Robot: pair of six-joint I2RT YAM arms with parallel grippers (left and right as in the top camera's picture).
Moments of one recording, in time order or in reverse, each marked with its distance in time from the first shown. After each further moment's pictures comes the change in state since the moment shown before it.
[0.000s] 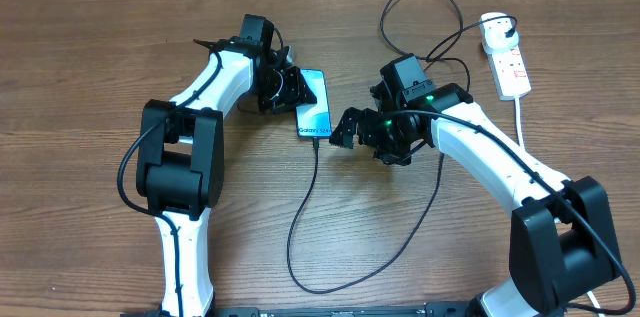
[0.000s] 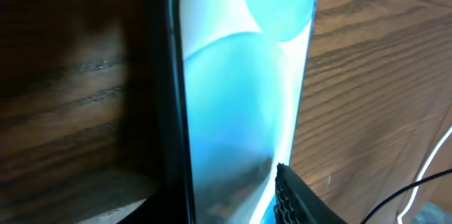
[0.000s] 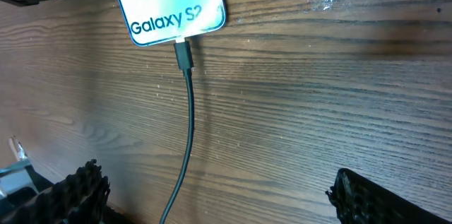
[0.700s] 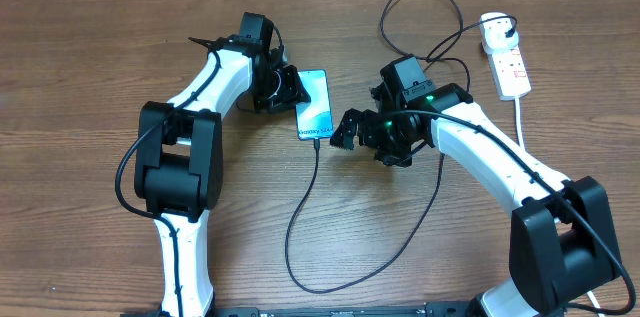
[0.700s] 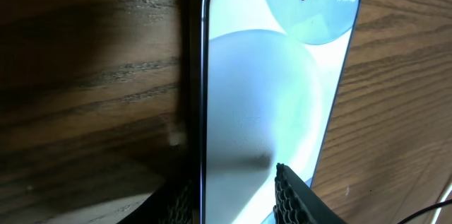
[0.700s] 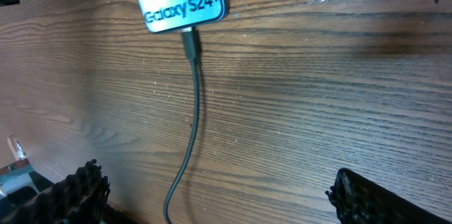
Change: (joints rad) left arm 0.000 -0.016 0.003 -0.021 -0.090 -0.032; right arm 0.000 0.000 0.000 -0.013 -0.001 0.000
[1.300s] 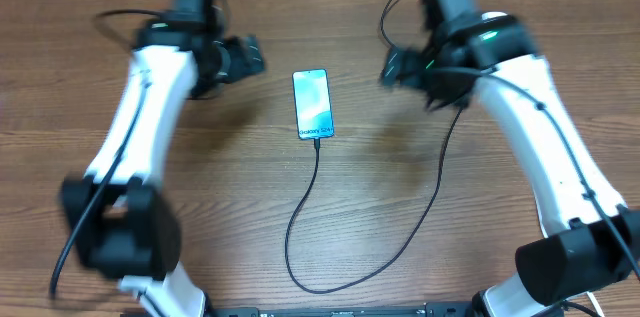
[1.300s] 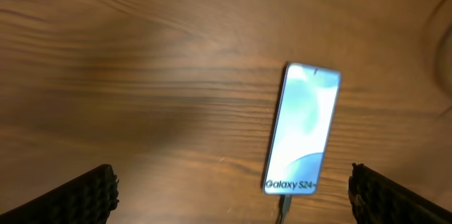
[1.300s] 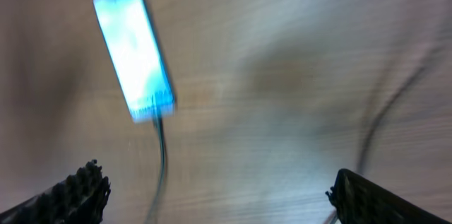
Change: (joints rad) left arm 0.135 -0.389 0.002 -0.208 -0.300 -0.015; right arm -0.131 0.006 0.559 -0.465 0.394 -0.063
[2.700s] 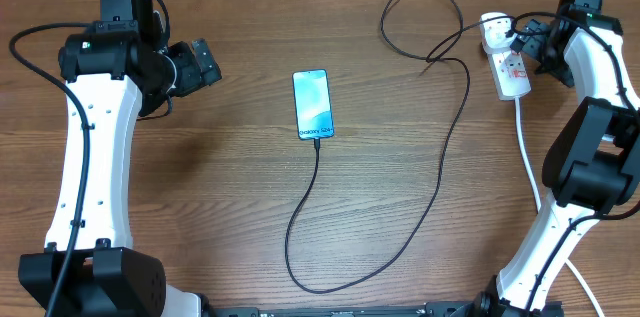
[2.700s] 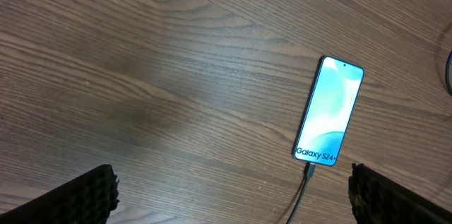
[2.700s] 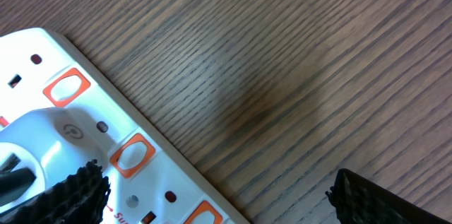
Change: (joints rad) left arm 0.121 -0.201 0.004 -0.203 -0.045 0.027; right arm -0.570 0.520 0.119 0.458 0.224 -0.150
